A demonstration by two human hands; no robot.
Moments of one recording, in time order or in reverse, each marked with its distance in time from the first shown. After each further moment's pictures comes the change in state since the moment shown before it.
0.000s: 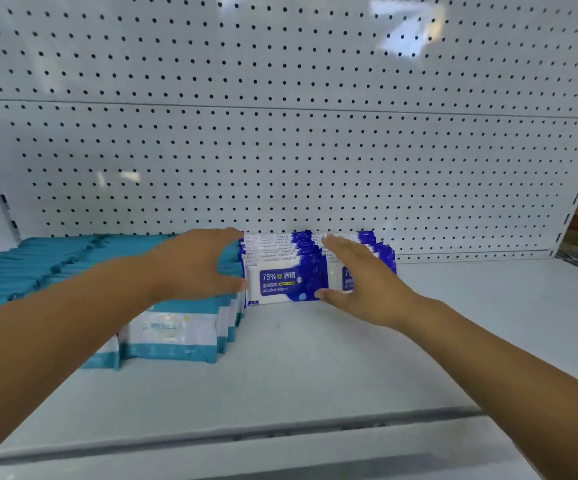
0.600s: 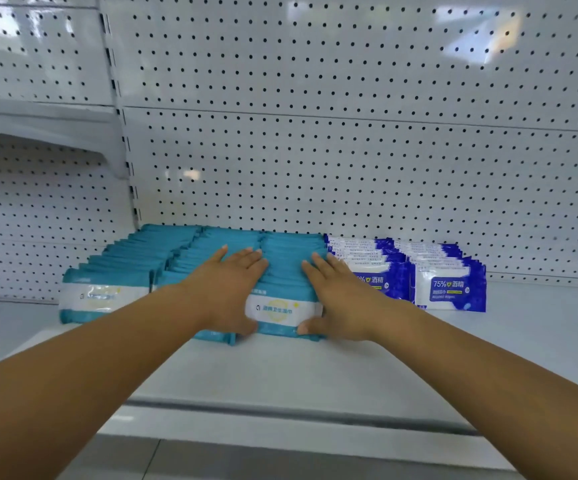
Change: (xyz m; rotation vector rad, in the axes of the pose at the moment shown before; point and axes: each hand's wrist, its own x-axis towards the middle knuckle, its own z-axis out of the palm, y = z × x) left_hand -0.059 -0.094 0.022 0.393 -0.112 -0.003; right_hand 0.051 -0.144 0.075 -0.350 -0.377 -0.137
